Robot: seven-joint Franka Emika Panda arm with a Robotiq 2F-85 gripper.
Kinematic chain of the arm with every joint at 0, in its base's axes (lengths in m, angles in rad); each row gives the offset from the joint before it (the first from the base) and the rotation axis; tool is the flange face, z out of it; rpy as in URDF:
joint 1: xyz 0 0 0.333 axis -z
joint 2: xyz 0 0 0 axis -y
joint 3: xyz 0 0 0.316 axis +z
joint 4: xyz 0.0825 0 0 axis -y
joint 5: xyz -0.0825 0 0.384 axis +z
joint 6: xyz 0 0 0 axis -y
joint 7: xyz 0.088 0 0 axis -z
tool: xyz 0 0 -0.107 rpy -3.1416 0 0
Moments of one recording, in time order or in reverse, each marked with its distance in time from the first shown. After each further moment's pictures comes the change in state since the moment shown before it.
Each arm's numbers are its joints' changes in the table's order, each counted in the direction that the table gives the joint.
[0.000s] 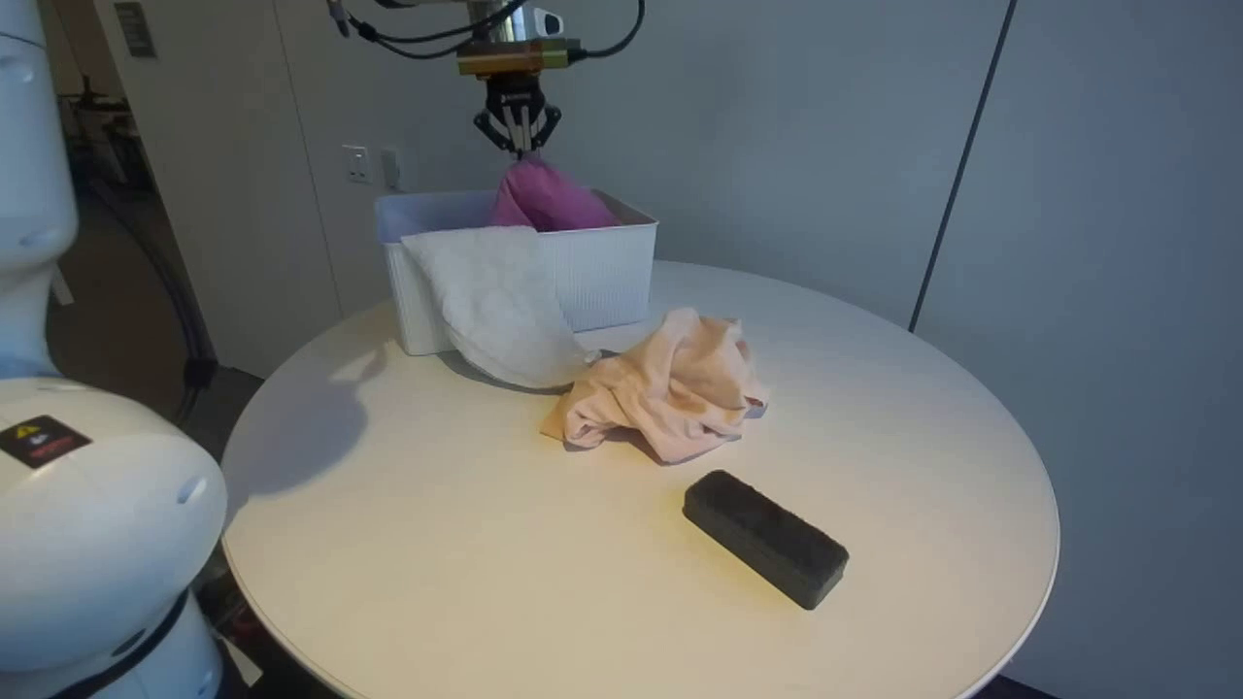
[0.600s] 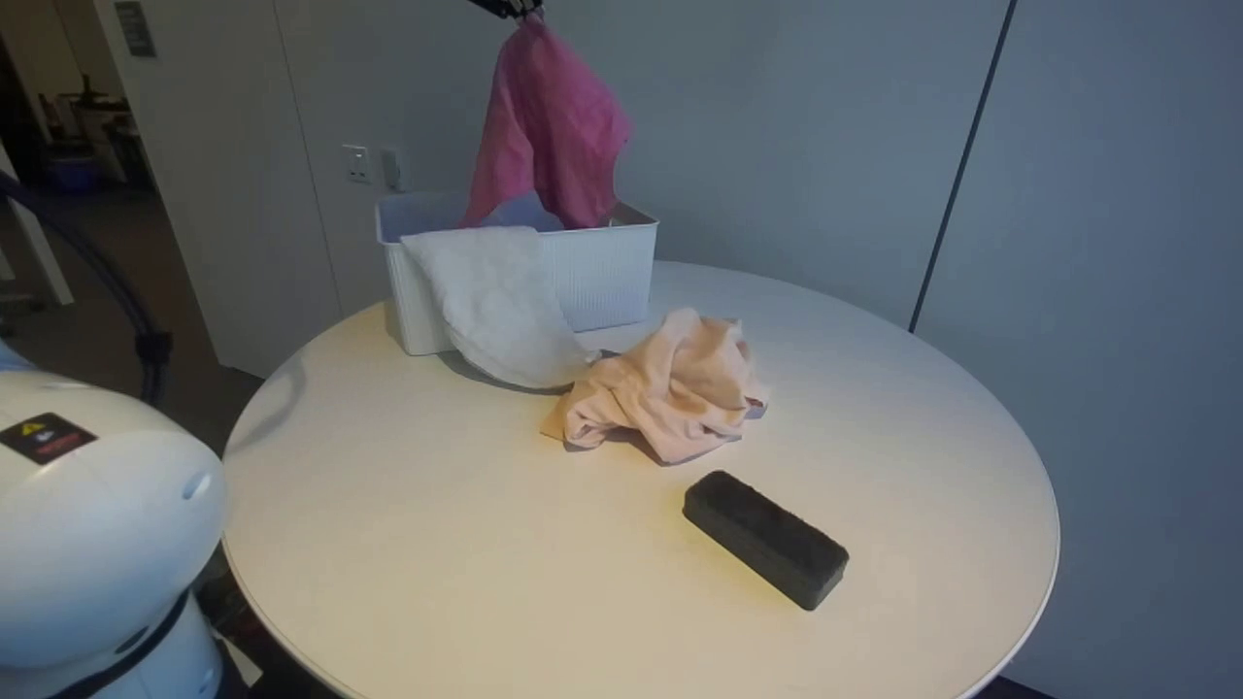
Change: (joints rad) arm -0.018 0.348 -0.005 -0.092 -0.313 -0.030 0.304
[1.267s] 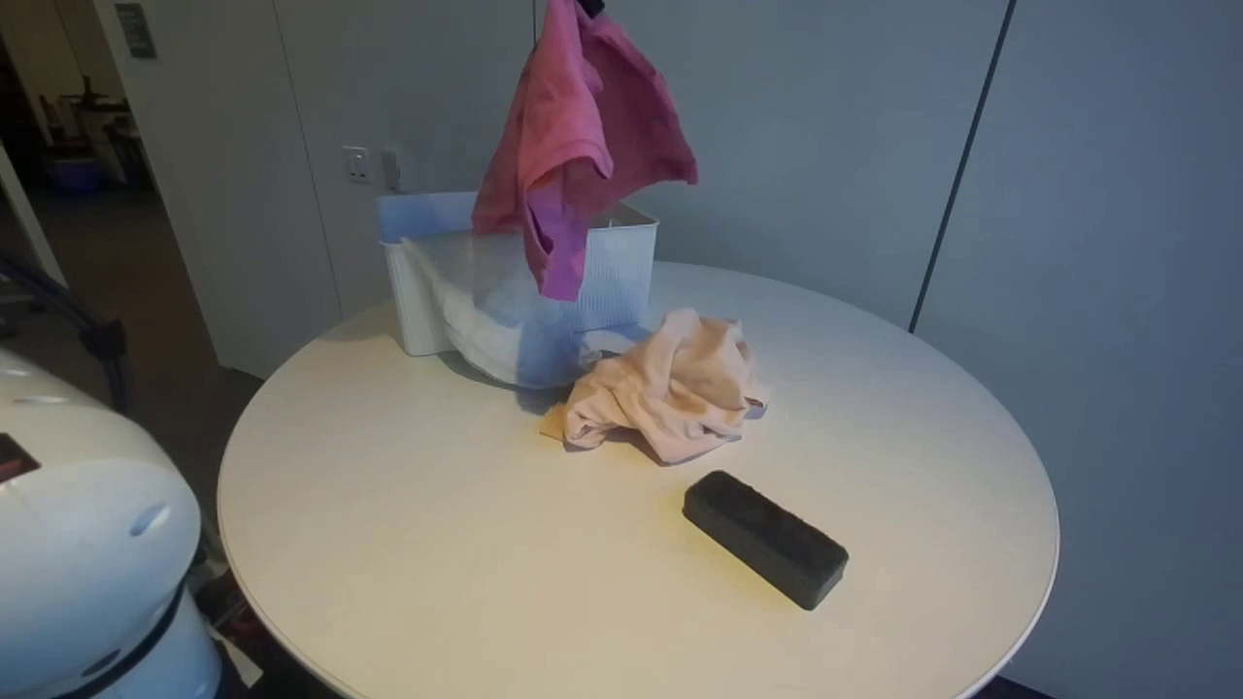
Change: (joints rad) arm 0.156 0.377 -0.015 -0.372 -0.153 -0.077 0.369
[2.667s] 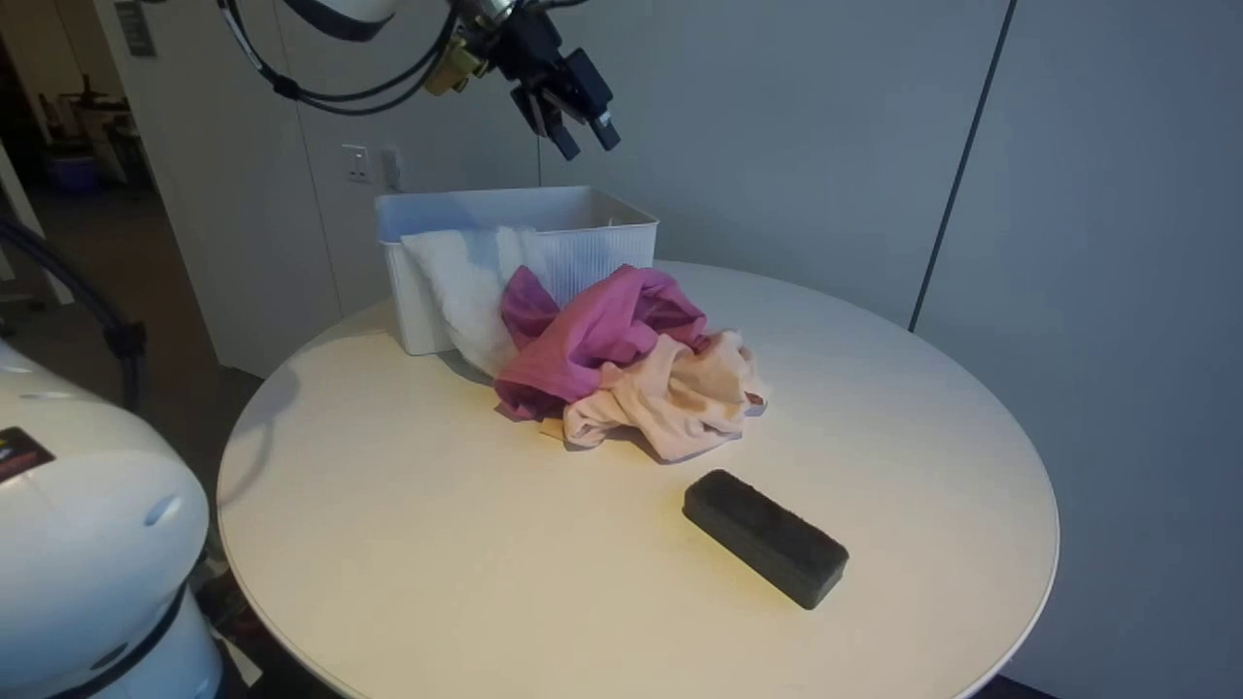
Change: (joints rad) arm -0.035 -0.223 -0.007 -0.117 -0.013 0.311 0.433
